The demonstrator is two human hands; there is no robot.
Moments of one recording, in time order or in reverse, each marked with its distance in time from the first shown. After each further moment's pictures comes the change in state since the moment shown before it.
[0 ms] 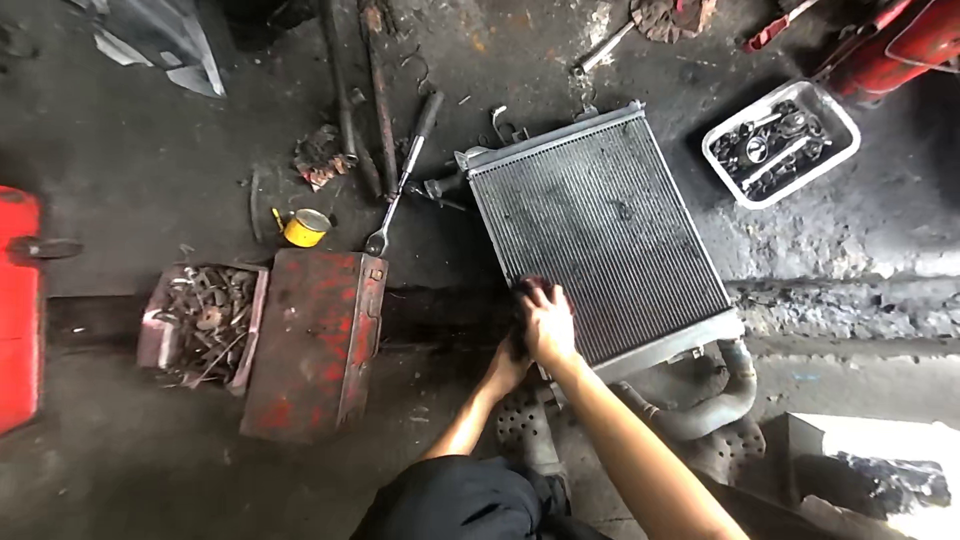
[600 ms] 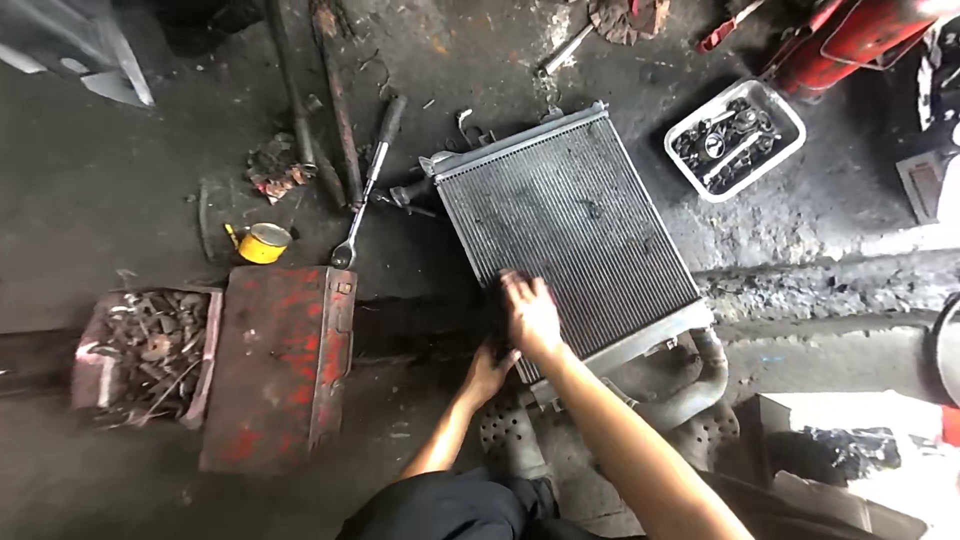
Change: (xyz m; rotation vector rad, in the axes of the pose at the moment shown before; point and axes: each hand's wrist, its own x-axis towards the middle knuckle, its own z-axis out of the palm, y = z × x) left_hand 0.004 -0.003 0.001 0.050 0.016 -0.026; right_hand 0.009 0.017 -0.004 0.004 0.105 -0.030
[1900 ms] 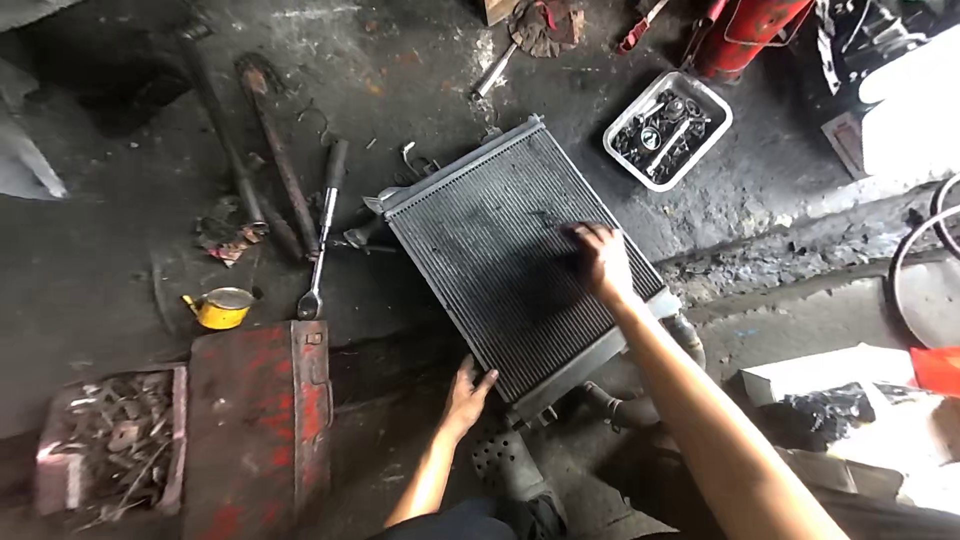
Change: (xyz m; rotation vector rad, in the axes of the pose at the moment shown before) left_hand -0.002 0.001 0.005 -0.003 0.040 -0.083; right_hand 0.007 0.167 -0.103 -0.024 0.442 0.101
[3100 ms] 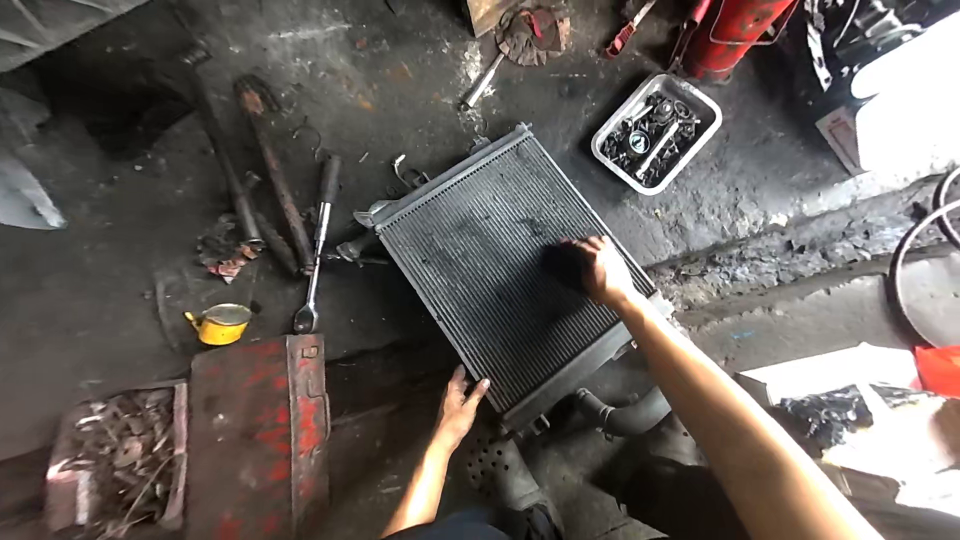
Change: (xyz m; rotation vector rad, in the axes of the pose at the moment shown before) left_hand 0.000 -0.001 0.004 -0.009 0.038 -0.029; right_hand 0.004 0.027 -0.014 0.053 -0.185 0.052
